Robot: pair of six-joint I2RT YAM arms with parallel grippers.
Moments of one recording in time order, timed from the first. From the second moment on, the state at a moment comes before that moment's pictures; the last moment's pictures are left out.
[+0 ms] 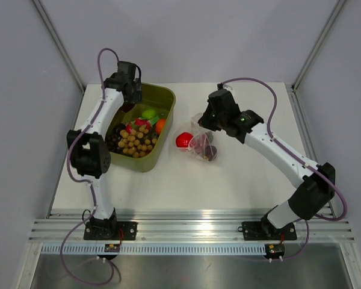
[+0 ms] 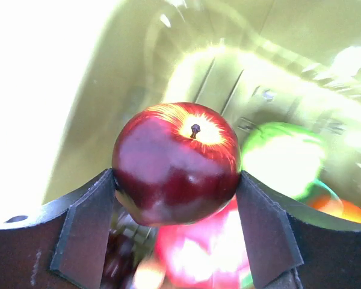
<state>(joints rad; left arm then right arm) -0.19 2.04 1.93 -0.80 -0.33 -0.18 0.64 1.53 1.45 -0.57 0.16 0.80</state>
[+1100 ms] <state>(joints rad) -0.44 1.45 1.35 -0.51 0.59 -0.54 0.64 1.53 1.44 -0.56 0.16 0.80</state>
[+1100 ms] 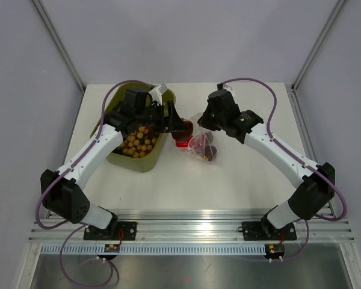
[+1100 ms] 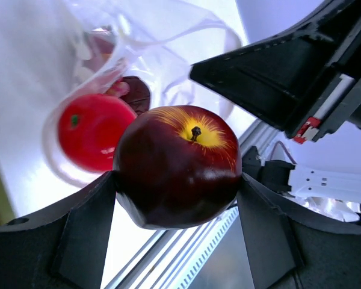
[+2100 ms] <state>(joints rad) -0.51 1.69 1.49 -0.58 0.62 -0.49 0.63 1.47 1.42 -0.54 0.14 0.81</state>
